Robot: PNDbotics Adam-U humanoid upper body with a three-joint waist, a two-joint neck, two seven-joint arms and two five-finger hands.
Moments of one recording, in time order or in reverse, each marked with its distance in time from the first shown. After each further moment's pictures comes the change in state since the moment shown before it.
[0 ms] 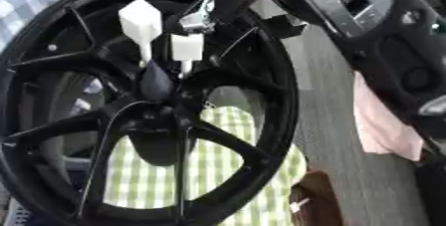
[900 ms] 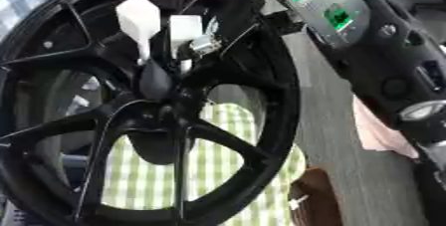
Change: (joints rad) left arm -0.006 -0.001 0.000 0.000 0.000 0.002 -0.002; right arm 0.023 0.002 0.002 0.025 0.104 -0.049 0.028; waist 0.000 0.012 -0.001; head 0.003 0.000
